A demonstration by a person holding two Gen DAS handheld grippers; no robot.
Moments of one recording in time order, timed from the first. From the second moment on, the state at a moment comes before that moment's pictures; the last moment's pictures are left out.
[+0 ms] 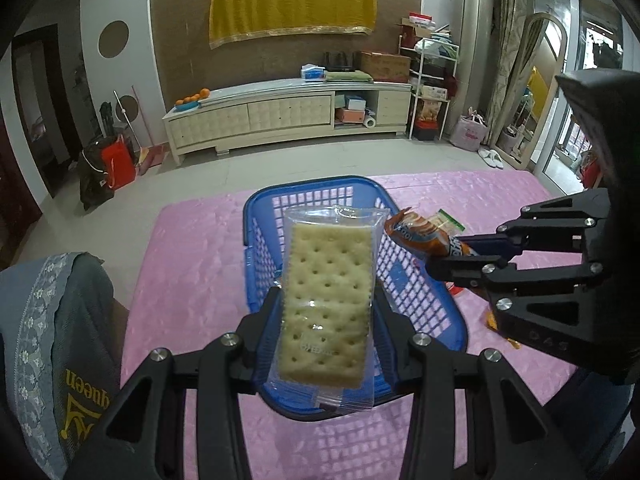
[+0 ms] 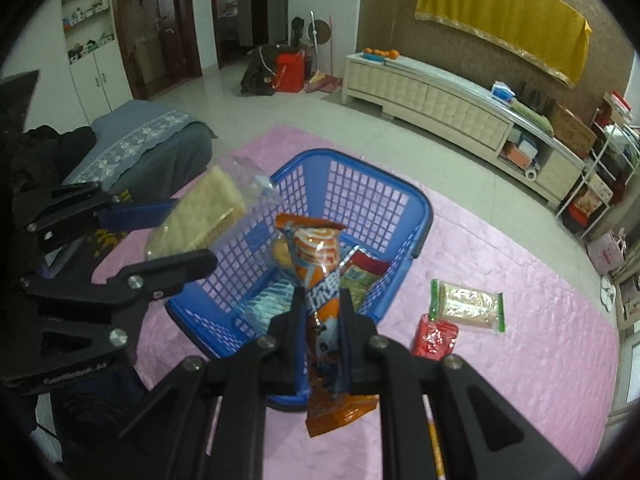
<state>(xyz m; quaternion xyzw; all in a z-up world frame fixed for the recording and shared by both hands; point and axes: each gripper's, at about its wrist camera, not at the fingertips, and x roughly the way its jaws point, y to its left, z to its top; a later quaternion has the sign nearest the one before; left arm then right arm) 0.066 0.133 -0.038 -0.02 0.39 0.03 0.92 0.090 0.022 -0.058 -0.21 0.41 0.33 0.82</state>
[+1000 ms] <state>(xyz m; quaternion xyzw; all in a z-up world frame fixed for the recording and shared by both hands) 0.058 0.156 -0.057 -0.05 0.41 0.03 0.91 0.094 0.034 -0.088 -0.22 0.44 0.26 0.83</state>
